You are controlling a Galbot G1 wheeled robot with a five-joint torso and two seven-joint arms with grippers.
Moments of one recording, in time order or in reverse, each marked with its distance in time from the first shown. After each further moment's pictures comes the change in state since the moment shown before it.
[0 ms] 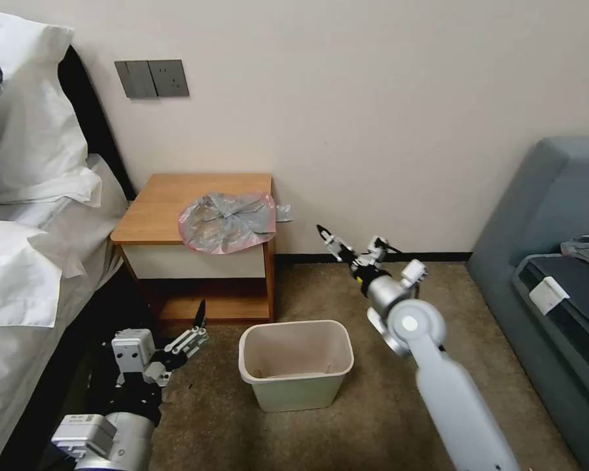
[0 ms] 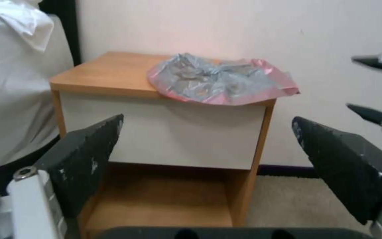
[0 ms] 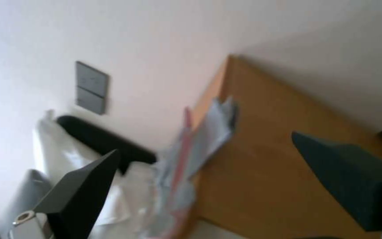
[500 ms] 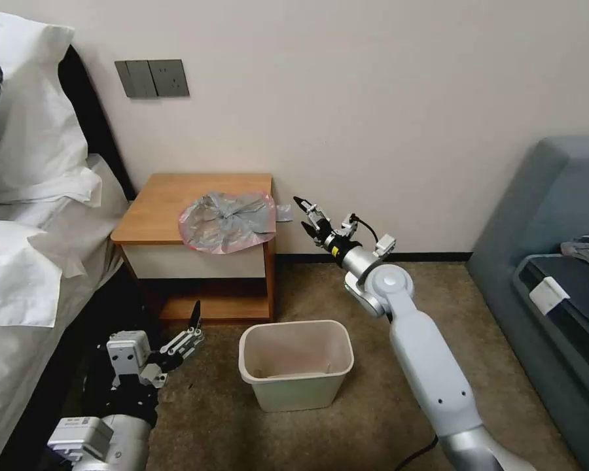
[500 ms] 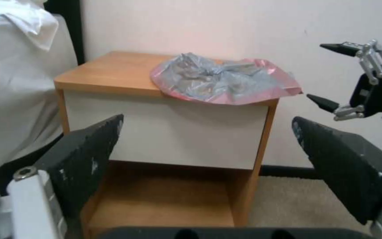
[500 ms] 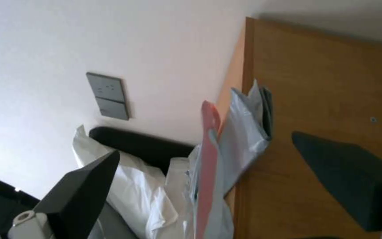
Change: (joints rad) left arm 0.003 -0.034 0.007 0.000 0.027 -0.005 0.009; right arm 0.166 0.063 -0.021 -0.258 0.215 -0.072 -0.076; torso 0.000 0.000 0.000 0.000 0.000
